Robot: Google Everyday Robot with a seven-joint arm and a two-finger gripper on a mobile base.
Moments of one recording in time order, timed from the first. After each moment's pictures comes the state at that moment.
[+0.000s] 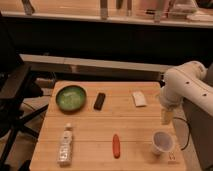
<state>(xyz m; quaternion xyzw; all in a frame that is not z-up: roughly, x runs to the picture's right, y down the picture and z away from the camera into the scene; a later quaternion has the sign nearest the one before) 0.285 0.108 0.684 -0.28 0.02 0.02 0.96</state>
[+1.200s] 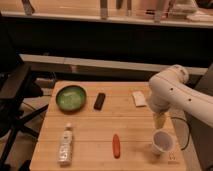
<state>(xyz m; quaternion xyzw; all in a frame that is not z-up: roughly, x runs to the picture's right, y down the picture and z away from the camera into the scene) 0.242 0.126 0.684 -0.29 0.02 -0.07 0.95</state>
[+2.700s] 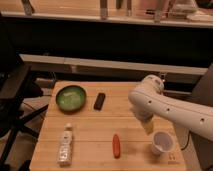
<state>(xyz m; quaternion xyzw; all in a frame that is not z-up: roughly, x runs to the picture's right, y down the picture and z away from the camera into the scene) 0.173 0.170 0.704 -0.29 -0.02 -0.24 0.93</state>
